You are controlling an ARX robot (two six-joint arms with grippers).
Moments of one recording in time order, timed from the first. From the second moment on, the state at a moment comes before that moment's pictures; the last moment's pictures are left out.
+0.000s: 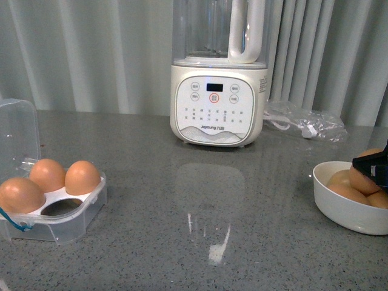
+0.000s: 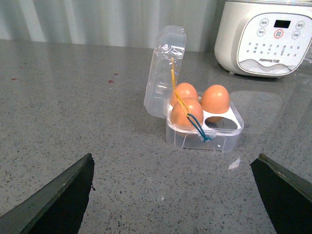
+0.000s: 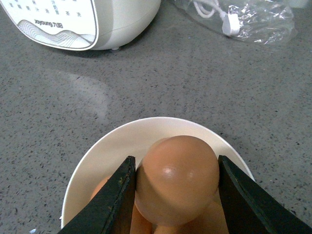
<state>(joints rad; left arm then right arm) 0.00 0.00 0.03 0.00 0.00 0.00 0.02 1.48 0.66 0.48 -0.19 -0.03</state>
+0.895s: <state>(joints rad) 0.00 0.00 0.03 0.00 0.00 0.00 0.02 1.36 0.69 0.42 -0.22 -0.06</state>
